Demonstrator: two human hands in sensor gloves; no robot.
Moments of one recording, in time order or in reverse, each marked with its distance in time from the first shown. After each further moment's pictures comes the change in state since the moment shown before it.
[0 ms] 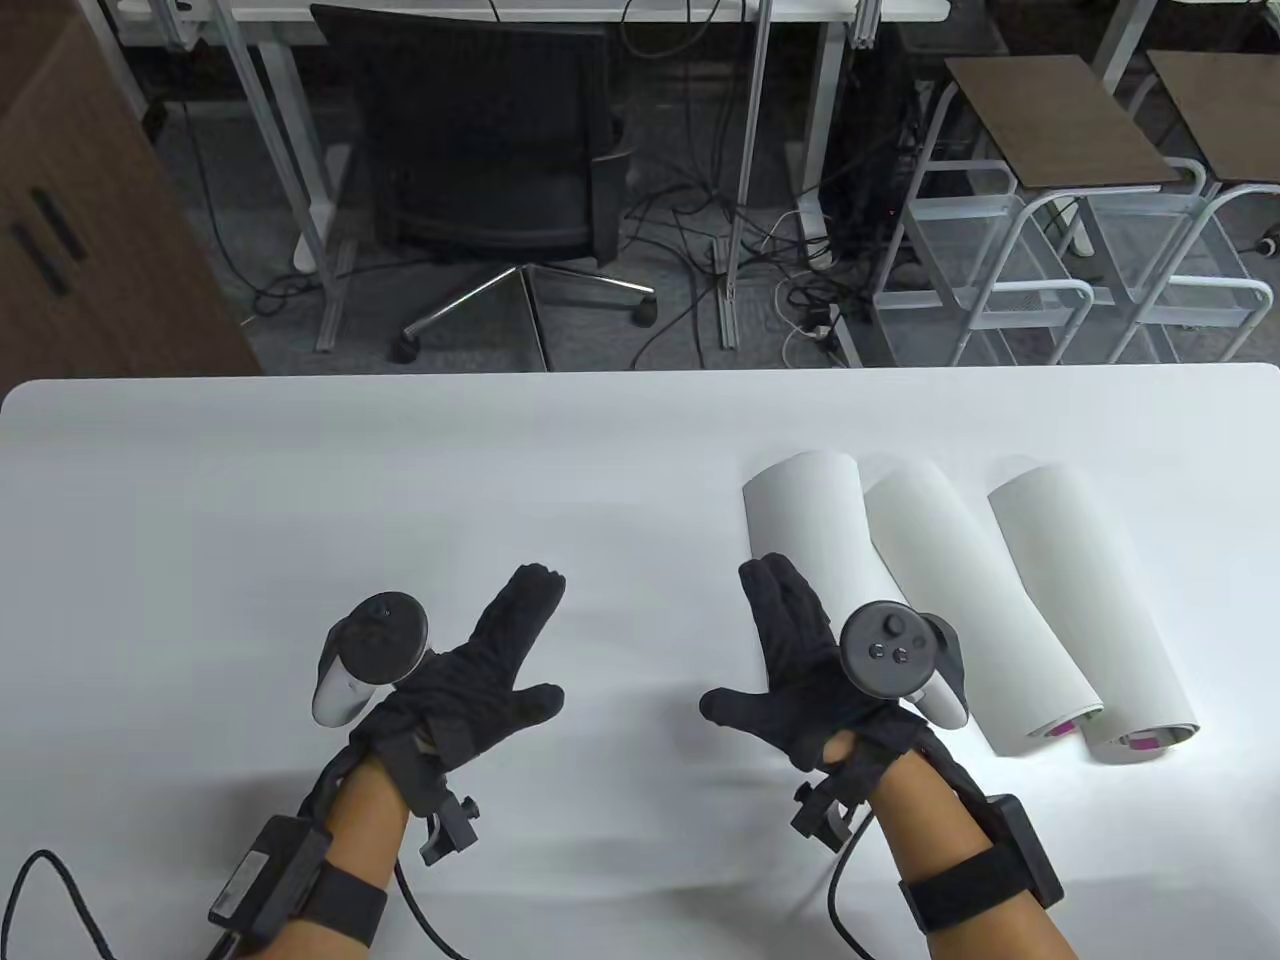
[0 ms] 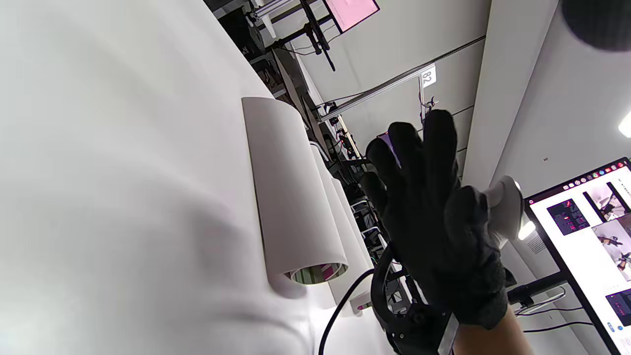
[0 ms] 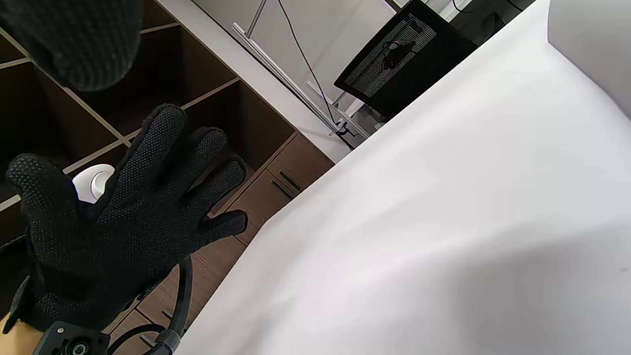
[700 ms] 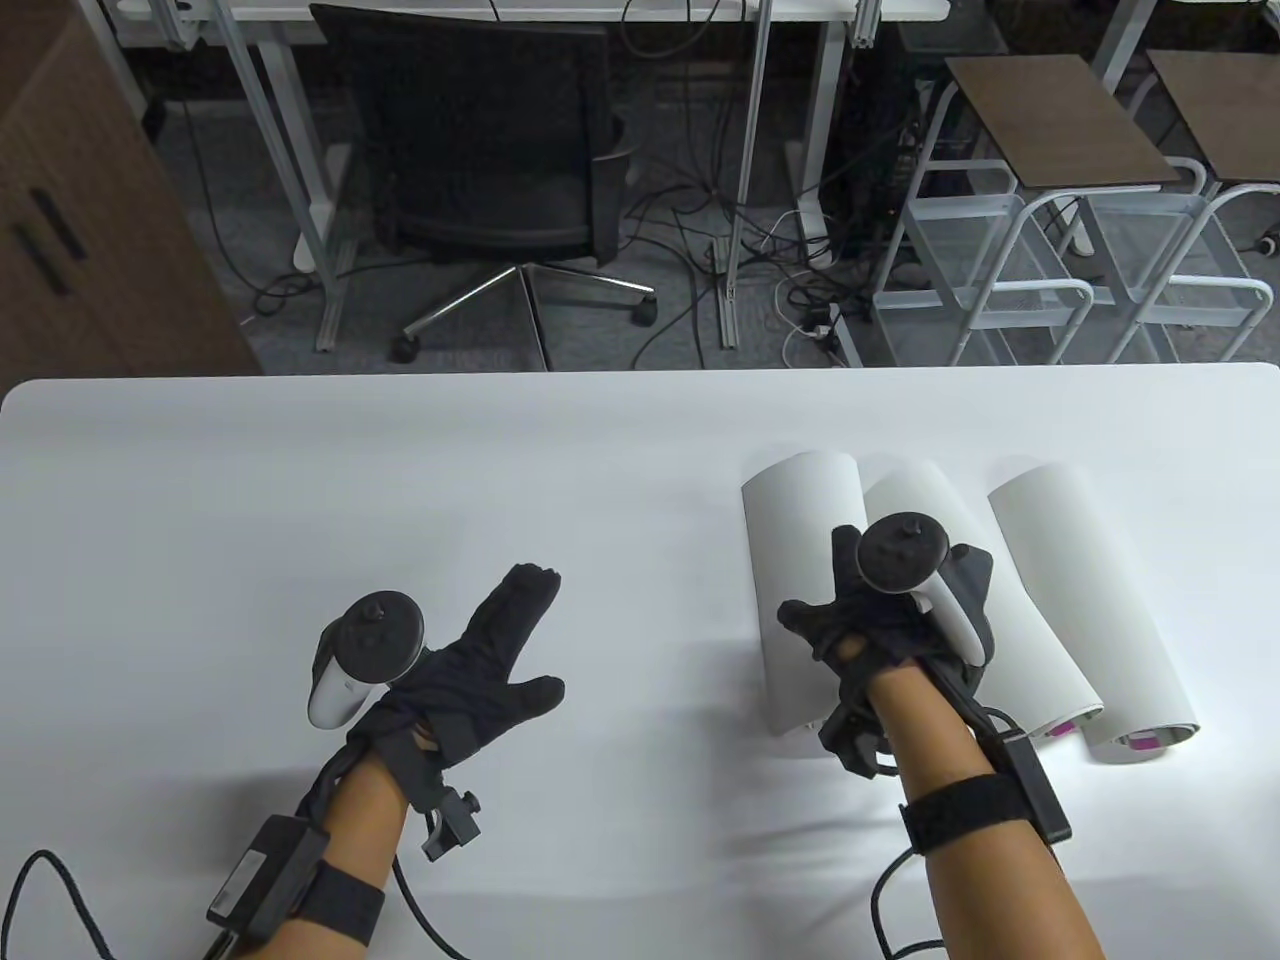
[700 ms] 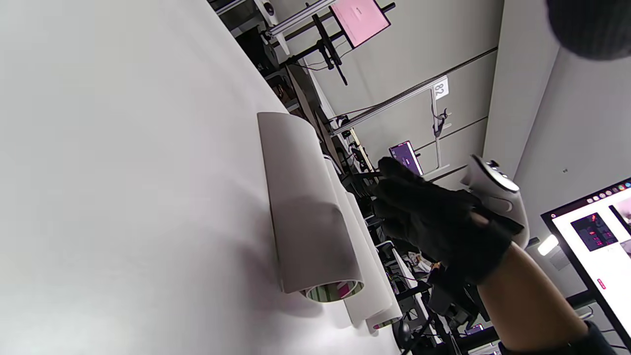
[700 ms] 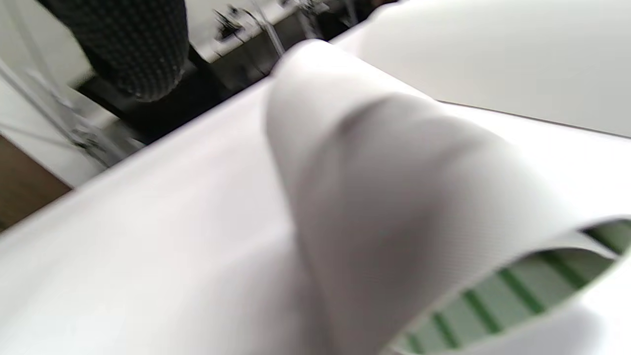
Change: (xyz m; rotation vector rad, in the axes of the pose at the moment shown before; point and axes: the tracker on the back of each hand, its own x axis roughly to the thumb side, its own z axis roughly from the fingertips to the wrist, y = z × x) left_hand -0.009 0.002 0.001 0.046 0.055 -0.011; right_hand -0.036 -0.059 -0.023 -0.095 0.854 0.289
